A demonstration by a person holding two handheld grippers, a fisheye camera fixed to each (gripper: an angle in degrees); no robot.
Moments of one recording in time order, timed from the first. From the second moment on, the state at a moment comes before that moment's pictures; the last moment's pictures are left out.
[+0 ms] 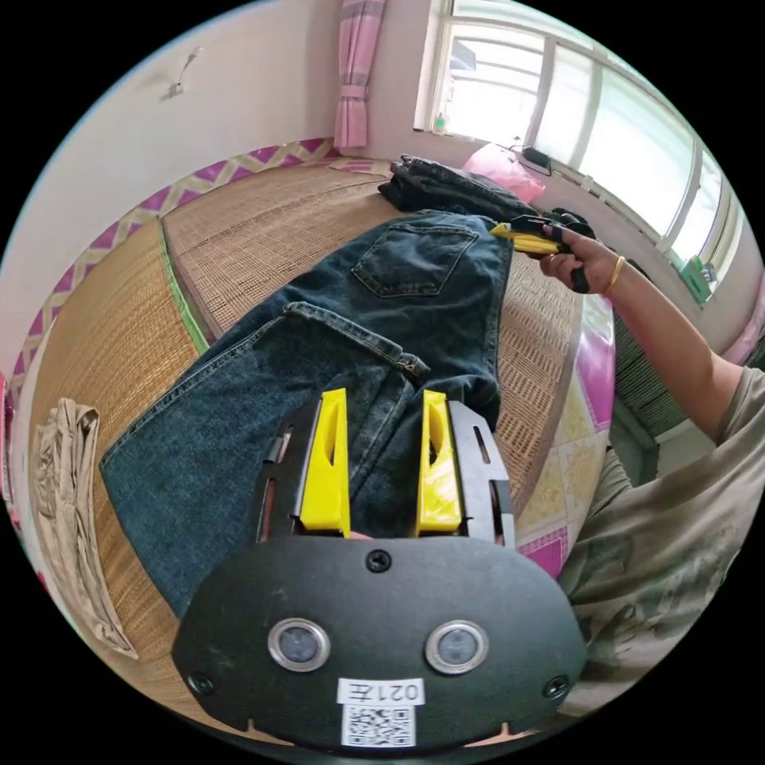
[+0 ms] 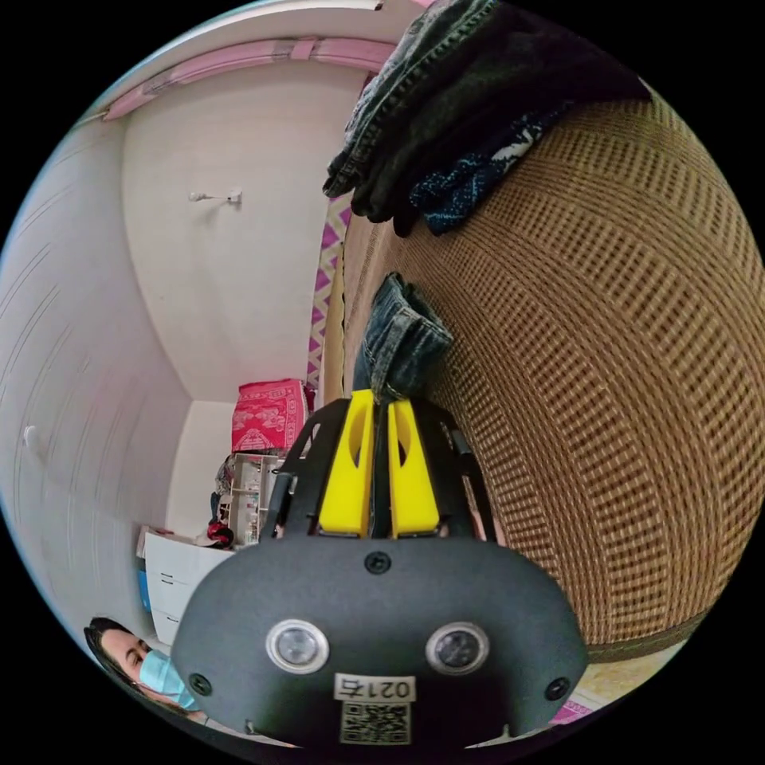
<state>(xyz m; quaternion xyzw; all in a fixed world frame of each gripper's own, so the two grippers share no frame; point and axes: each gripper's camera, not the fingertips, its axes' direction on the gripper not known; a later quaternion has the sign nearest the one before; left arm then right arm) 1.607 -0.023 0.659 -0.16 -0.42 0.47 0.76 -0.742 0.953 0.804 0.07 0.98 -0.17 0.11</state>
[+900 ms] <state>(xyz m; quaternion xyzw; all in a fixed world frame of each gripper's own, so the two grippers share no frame) 1.484 -0.056 0.420 0.07 -0.17 0.38 0.91 -0.851 1.113 0.860 0.08 0.96 -0.25 0.10</state>
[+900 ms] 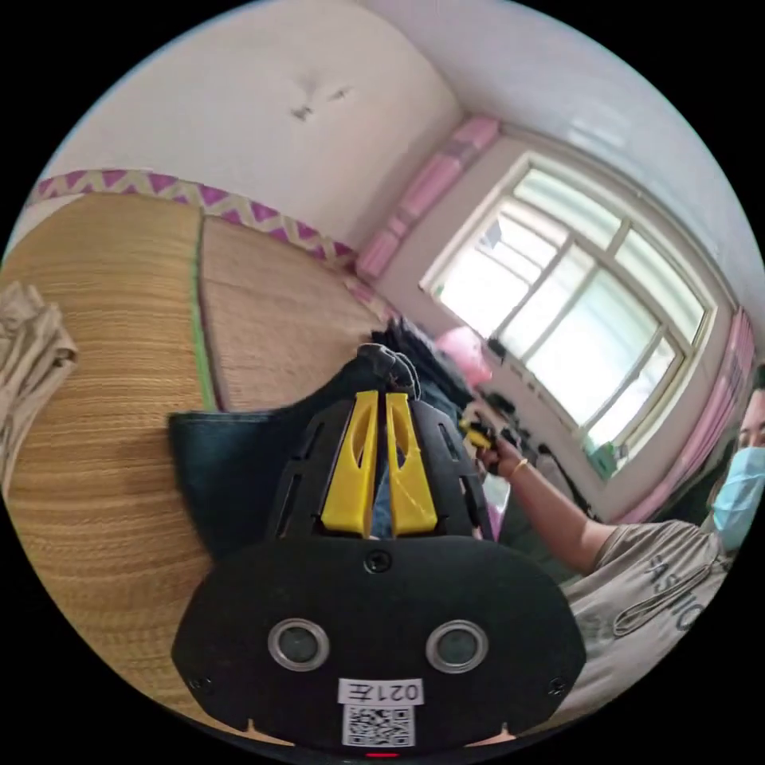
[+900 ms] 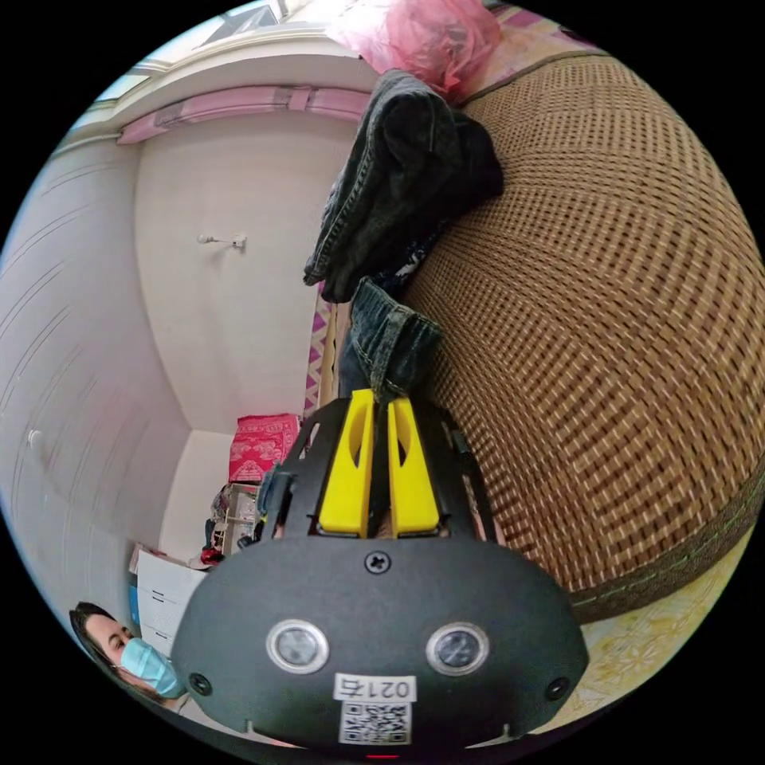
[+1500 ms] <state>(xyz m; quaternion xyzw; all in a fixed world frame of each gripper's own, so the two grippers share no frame) 1.010 0.079 -0.139 0.29 -0.21 0.10 0.93 -0.814 1.155 0.844 0.01 0.97 -0.26 -0.01</state>
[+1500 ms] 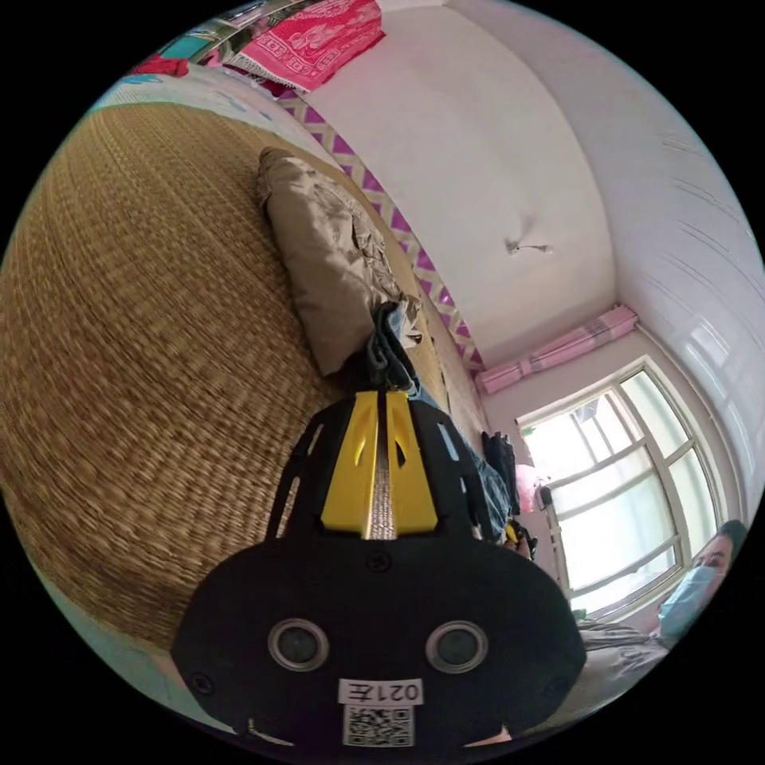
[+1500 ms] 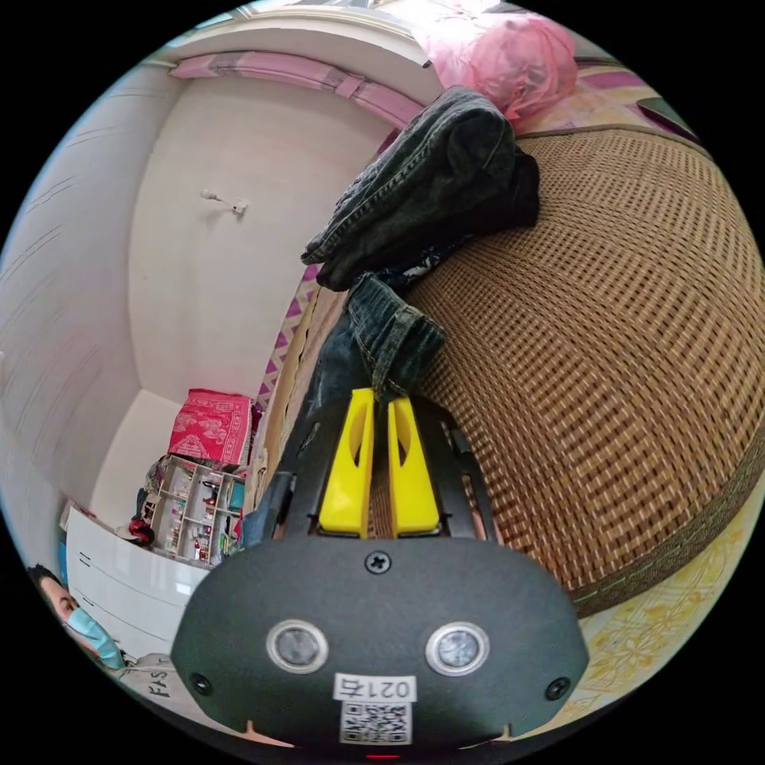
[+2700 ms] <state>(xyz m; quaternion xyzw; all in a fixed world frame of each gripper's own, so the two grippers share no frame) 0.766 -0.067 -0.243 0.33 -0.07 0.00 0.94 -0.772 1.078 0.885 0.01 0.96 -0.27 -0.03</state>
